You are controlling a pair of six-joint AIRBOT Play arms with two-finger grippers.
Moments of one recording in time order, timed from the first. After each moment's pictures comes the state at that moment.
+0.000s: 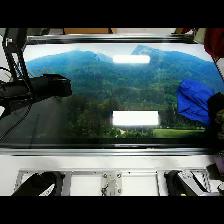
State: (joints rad) left arm -0.45 -0.86 1.33 1.55 -1.10 -1.83; right arm -1.27 -1.02 1.32 -0.42 0.39 0.89
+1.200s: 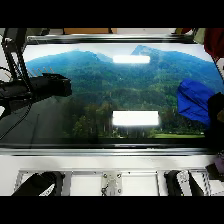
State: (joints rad) left arm -0.45 -0.86 1.33 1.55 -1.09 -1.83; right arm -1.09 -0.88 1.49 -0.55 0.36 0.73
